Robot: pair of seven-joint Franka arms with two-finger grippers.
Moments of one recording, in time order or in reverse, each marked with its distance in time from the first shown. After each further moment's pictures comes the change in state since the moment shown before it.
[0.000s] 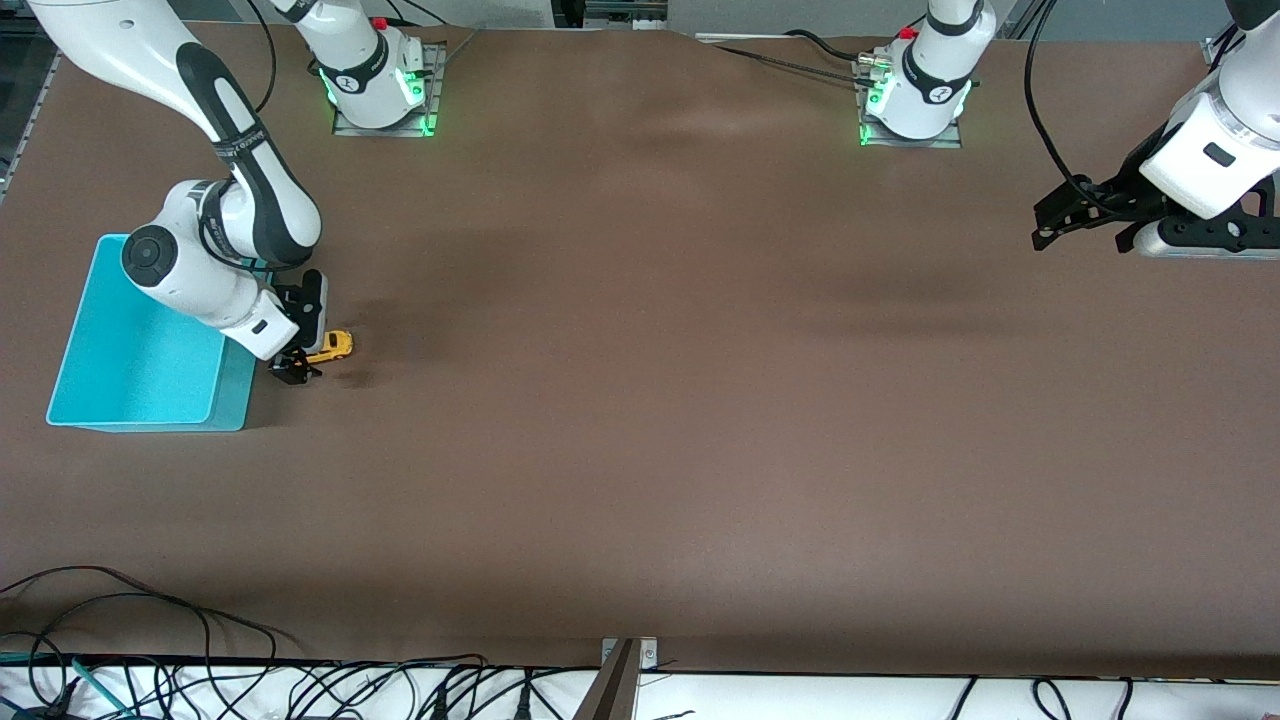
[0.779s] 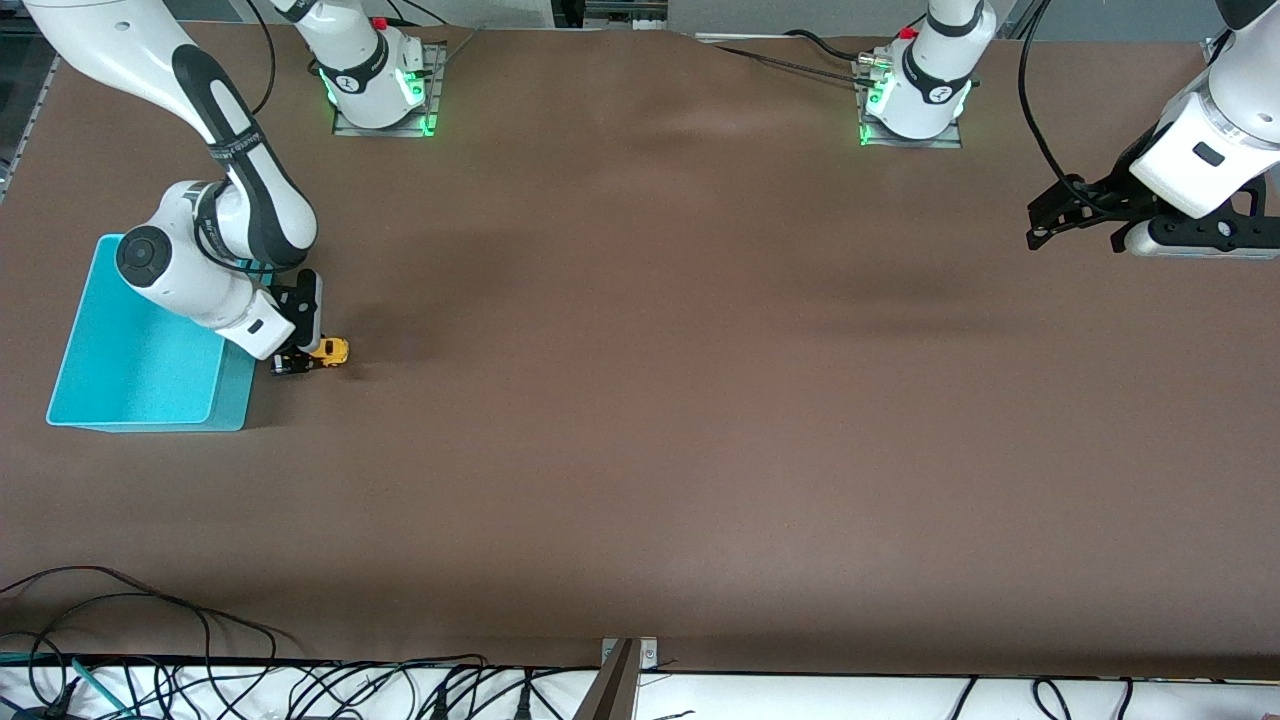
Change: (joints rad) left arm 0.075 0.000 -0.084 0.000 0.000 0.000 -0.003; right arm -0.008 -0.026 -0.004 0.009 0.000 -0.026 -0.046
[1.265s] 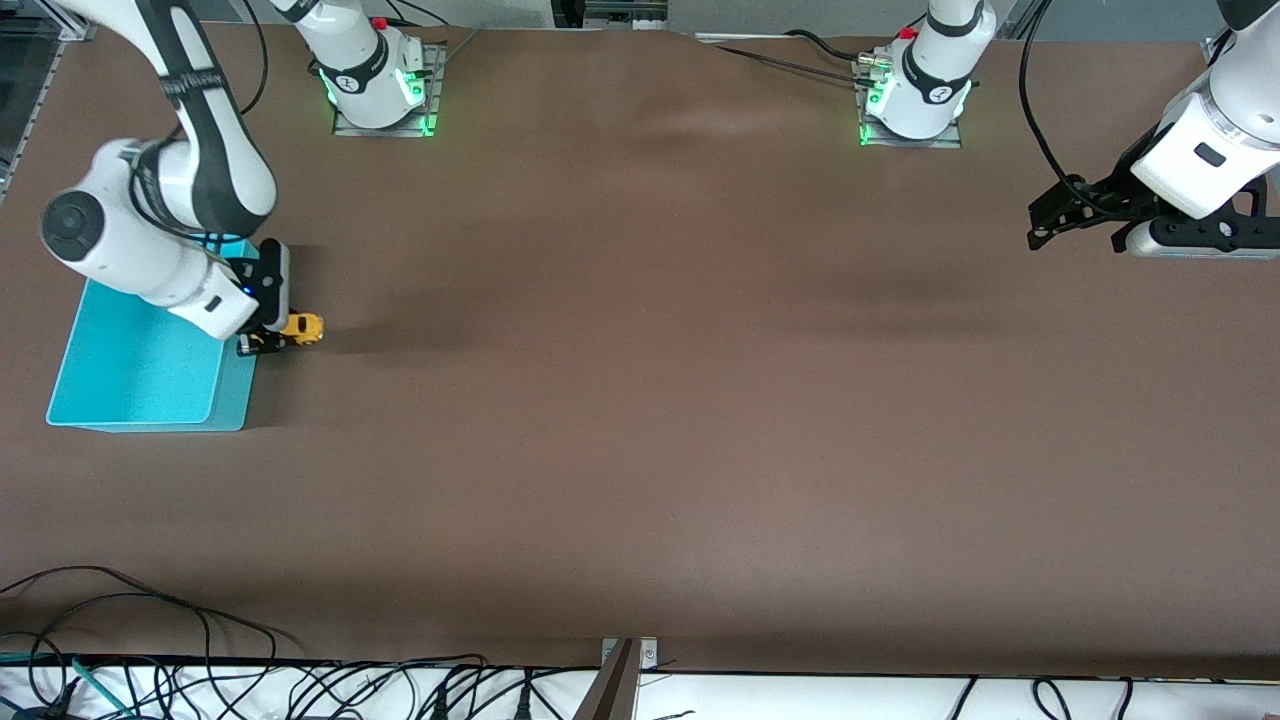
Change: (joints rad) left arm 0.002 0.001 0.000 0.000 0.000 -0.001 -0.001; right arm 0.000 -0.233 0.002 0.052 0.005 -0.352 0.000
